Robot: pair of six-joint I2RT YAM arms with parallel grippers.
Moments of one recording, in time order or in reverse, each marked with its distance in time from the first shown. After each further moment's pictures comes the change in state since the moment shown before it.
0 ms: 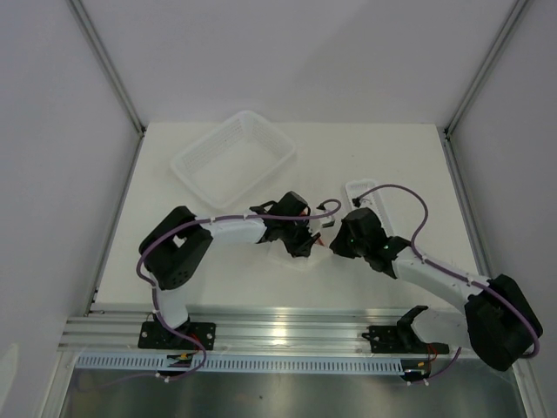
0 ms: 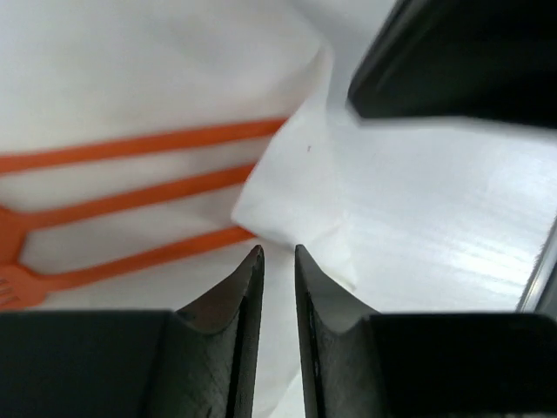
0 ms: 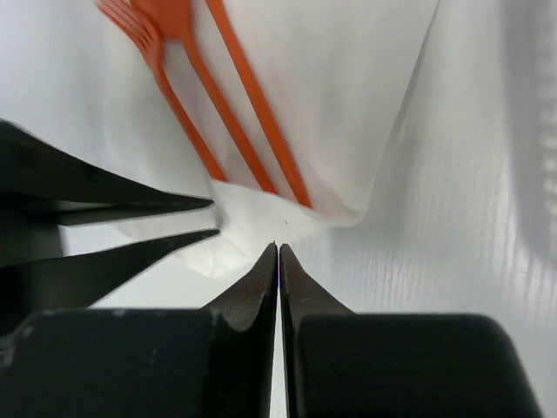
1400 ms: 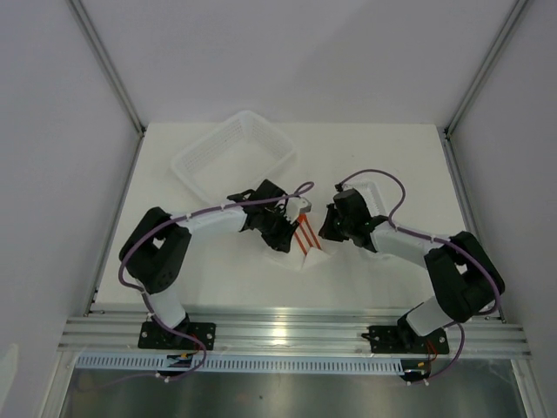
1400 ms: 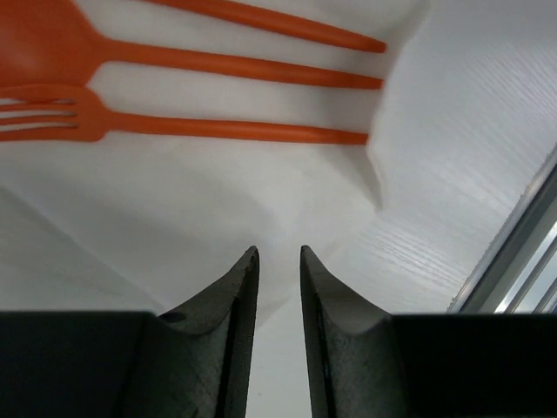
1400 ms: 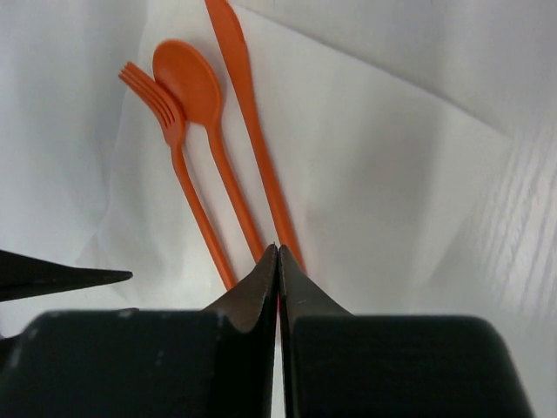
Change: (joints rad) left arm 0.122 -0.117 -0.039 -0.227 0.030 -0.052; right arm -0.079 0.257 0.153 0.117 -0.100 -0.104
